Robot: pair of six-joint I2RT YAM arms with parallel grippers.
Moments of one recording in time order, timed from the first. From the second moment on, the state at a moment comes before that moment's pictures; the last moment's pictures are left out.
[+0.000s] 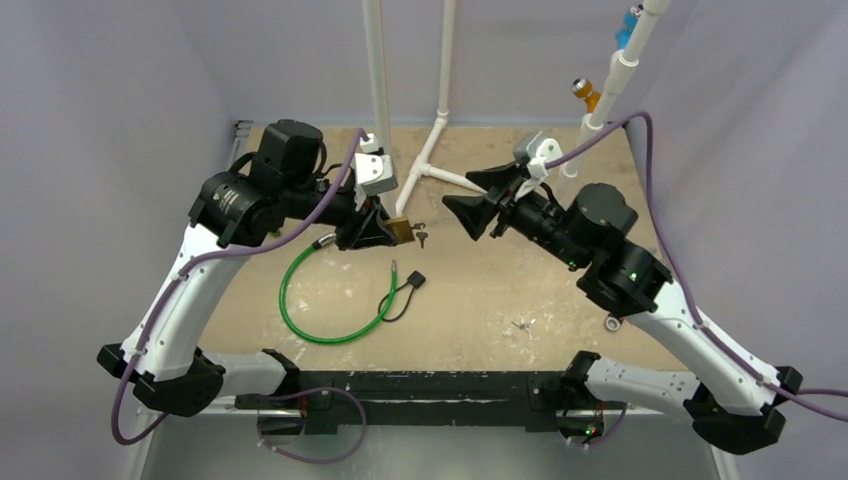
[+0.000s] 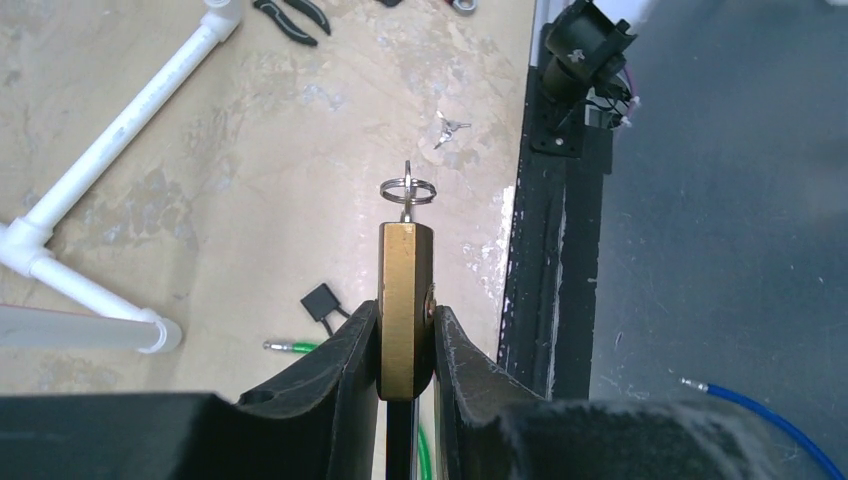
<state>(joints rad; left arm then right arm) -0.58 1.28 1.77 -1.14 0.73 0.37 0.88 1.00 1.27 -0.22 0.06 0.06</state>
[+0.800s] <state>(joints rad) -0.58 1.22 1.77 -1.19 0.80 0.48 0.70 1.07 1.24 -0.11 -0.78 0.21</state>
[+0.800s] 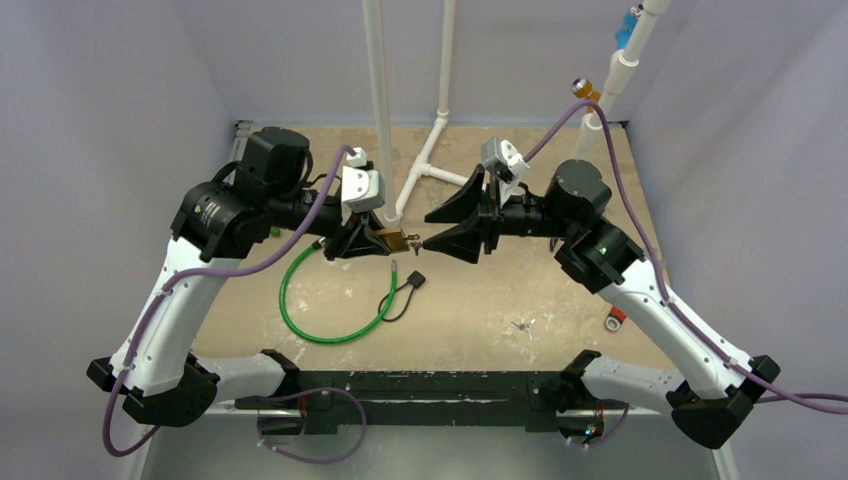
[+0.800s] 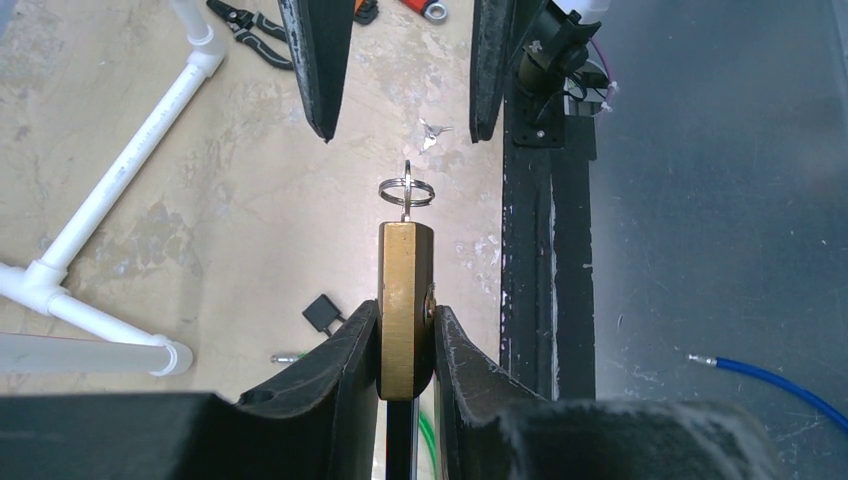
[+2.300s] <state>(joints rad) -0.61 1.26 1.88 -1.27 0.60 0.58 0.68 1.26 1.23 0.13 -0.88 0.52</state>
